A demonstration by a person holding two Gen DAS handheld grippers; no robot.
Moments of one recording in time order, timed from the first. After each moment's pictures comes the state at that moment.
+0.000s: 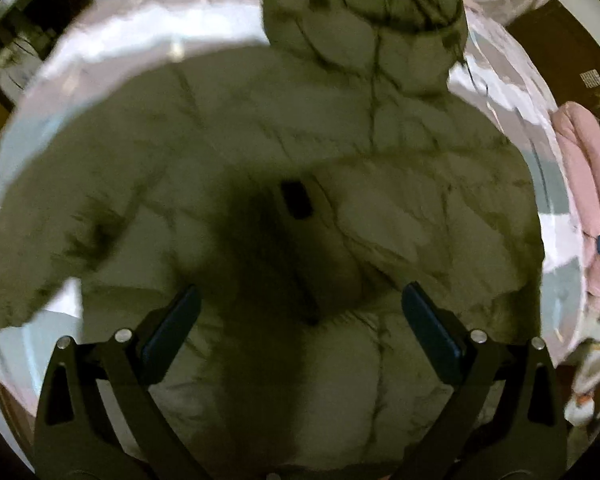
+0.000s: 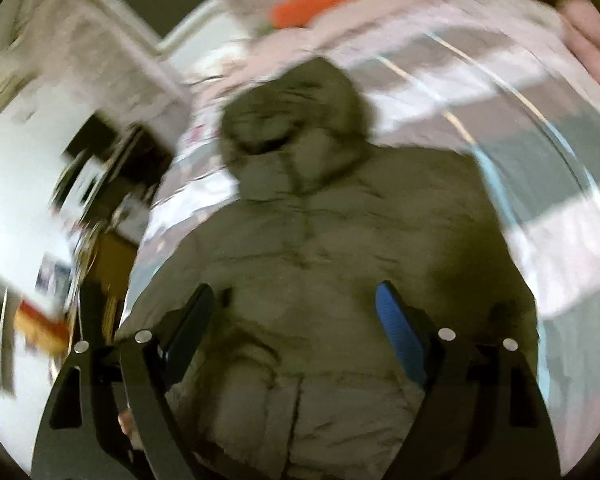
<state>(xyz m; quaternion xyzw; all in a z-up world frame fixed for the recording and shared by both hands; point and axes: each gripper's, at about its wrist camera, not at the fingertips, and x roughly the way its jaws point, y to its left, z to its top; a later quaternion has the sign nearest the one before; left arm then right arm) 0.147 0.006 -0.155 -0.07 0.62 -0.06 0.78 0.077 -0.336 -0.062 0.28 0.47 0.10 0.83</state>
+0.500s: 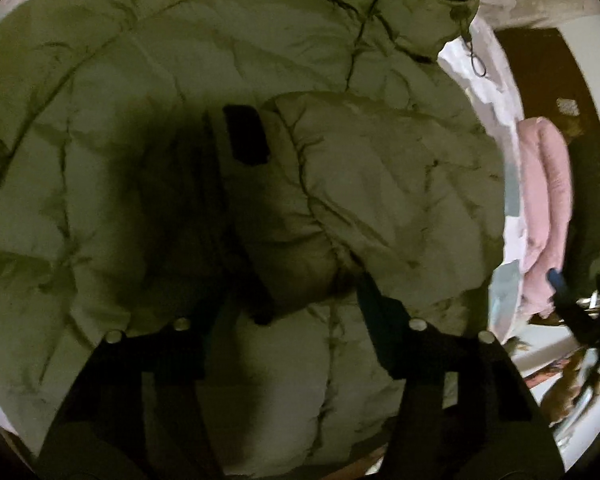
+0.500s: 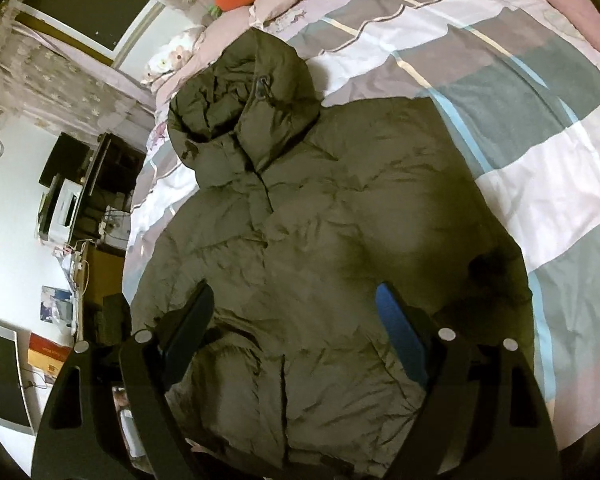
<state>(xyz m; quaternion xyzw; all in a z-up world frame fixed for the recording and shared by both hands) 0.157 0.010 -0.215 -0.21 0.66 -0.13 0.70 0.086 -0.339 -0.094 0.30 0.51 0.08 0.80</state>
